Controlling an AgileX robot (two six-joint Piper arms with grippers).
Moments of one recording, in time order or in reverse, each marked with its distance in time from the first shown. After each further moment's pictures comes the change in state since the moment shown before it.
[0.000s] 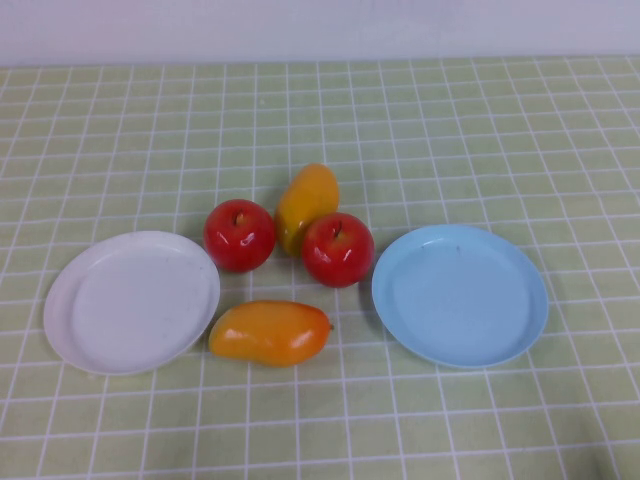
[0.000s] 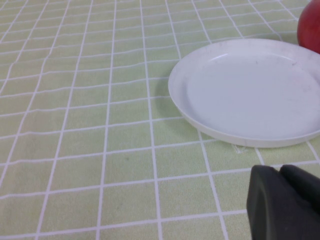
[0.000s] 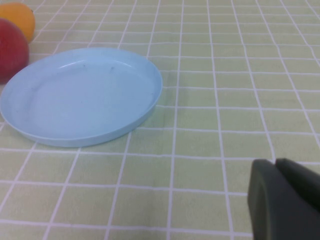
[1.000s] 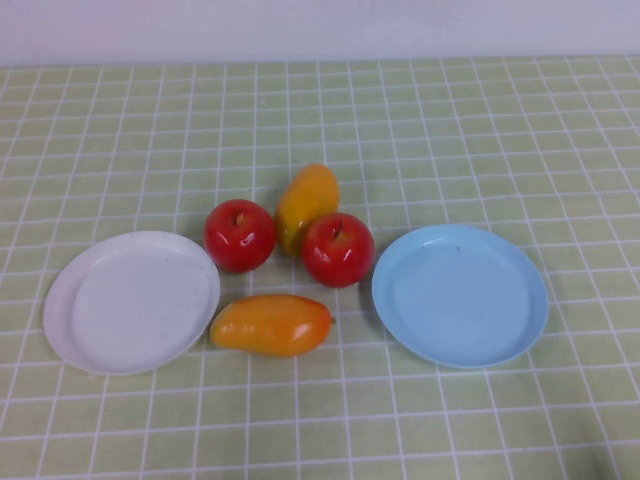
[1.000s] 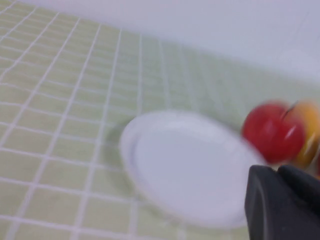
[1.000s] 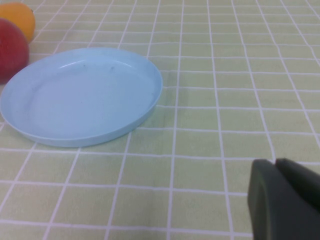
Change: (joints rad) right arm 0.000 0.000 0.000 0.000 0.000 0.000; left arm 0.000 0.000 0.000 -0.208 -0.167 -0.143
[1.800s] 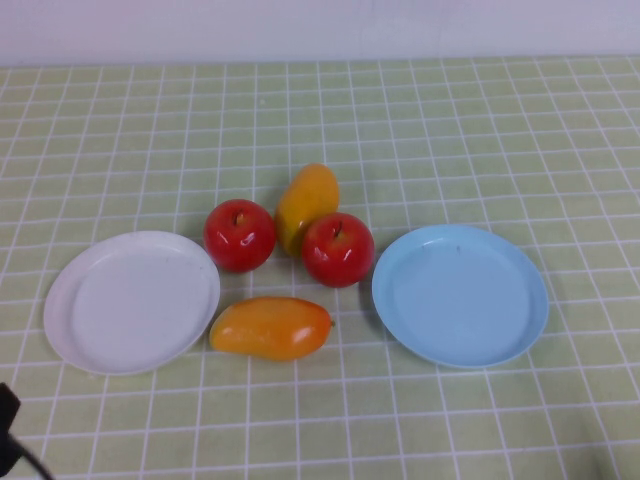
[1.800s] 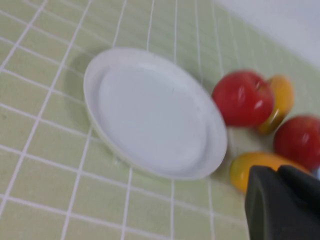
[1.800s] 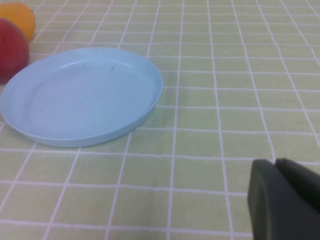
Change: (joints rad) right arm 0.000 0.000 0.000 0.000 0.000 -0.001; left arm 0.000 0.312 -0.250 -0.196 0.187 -0.109
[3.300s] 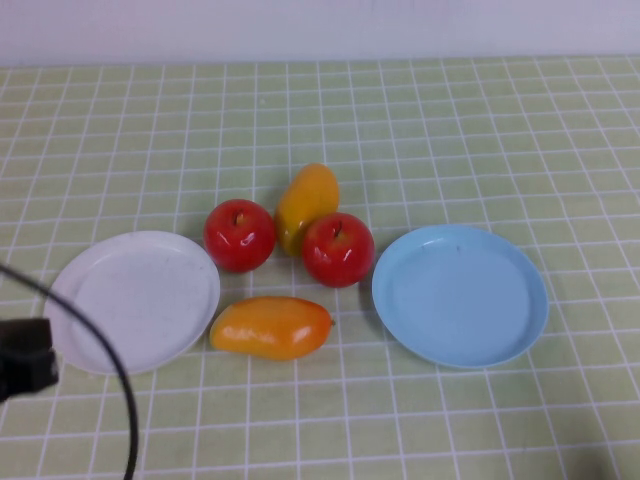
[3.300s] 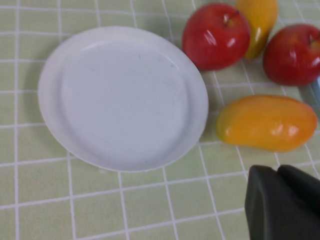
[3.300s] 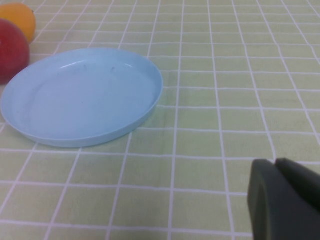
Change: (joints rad) right arm 0.000 0.000 0.000 0.004 0.000 0.000; left arm 0.000 0.407 -0.394 -0.076 0.311 0.452
